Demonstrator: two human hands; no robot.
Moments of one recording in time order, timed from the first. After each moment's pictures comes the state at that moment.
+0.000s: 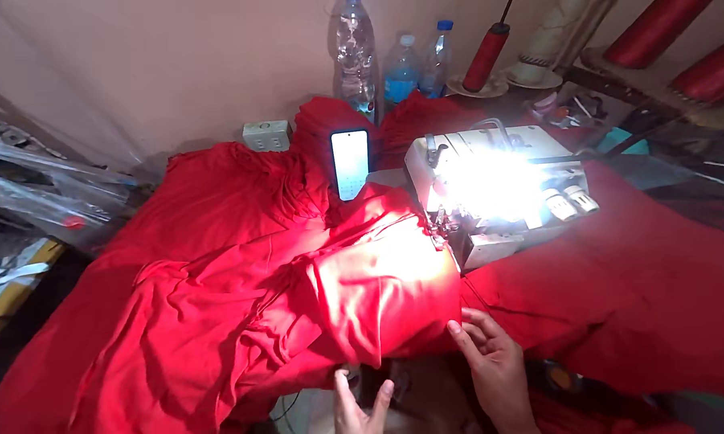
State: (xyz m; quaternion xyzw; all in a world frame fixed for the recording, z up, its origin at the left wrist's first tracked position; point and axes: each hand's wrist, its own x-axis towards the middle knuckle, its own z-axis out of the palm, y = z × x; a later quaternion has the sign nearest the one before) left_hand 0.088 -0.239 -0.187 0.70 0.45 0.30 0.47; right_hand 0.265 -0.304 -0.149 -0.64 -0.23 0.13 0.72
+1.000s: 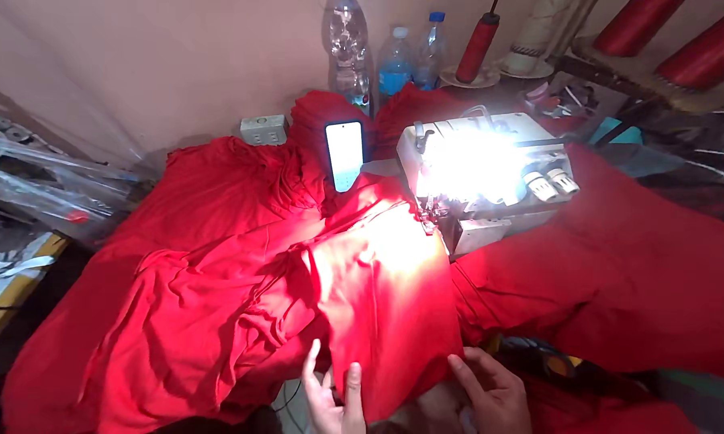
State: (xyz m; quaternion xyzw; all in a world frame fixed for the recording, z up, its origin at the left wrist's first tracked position) left_hand 0.092 -0.244 -0.175 0.62 0.34 0.53 0.47; right_hand 0.233 -0.357 -0.159 -0.65 -0.27 0.16 0.69
